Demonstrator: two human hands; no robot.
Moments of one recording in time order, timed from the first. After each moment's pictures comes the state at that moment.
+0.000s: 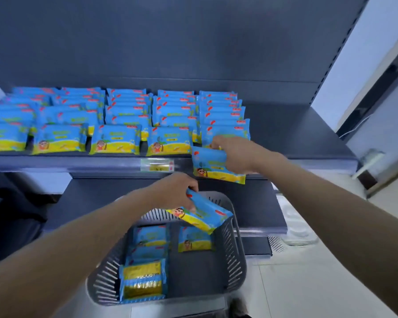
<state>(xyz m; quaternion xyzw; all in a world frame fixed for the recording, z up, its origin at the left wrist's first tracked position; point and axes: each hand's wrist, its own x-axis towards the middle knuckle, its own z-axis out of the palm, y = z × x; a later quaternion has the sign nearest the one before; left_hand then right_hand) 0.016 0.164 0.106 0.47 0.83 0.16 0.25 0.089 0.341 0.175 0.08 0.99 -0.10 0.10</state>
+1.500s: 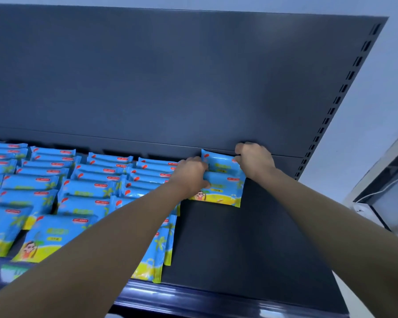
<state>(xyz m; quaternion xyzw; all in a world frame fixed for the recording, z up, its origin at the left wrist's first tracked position) -0.116 0.527 0.161 0.37 0.92 0.13 0.02 -0.068 0.701 0.181 0.15 0.98 -0.03 -0.09</state>
